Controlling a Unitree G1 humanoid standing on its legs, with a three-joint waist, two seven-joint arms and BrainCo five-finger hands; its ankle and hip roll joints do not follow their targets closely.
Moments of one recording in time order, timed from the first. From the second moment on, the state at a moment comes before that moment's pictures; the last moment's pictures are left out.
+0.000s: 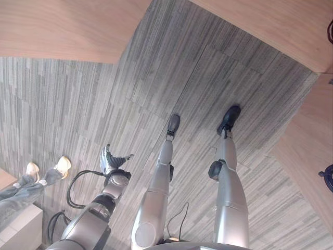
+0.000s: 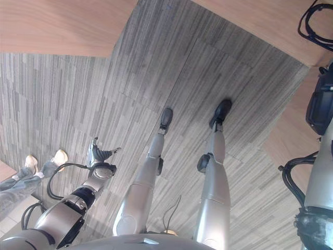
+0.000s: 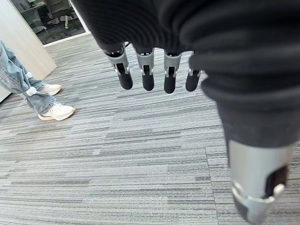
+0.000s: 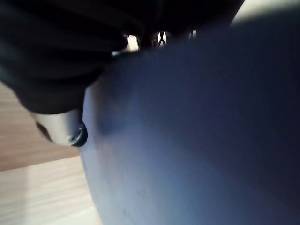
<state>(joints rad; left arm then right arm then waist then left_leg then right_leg) -0.43 0.26 -0.43 1.10 -0.19 -0.12 0.49 -1.82 -0.76 0.26 1.35 1.23 -0.27 -0.69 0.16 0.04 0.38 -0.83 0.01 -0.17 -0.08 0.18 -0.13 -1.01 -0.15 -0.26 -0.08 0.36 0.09</state>
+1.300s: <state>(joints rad) -0.52 0.26 -0.47 1.14 -0.23 -0.11 0.46 -1.86 -0.71 0.36 1.52 1.24 -0.12 -0.67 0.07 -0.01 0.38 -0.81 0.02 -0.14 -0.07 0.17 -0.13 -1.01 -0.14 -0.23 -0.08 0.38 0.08</state>
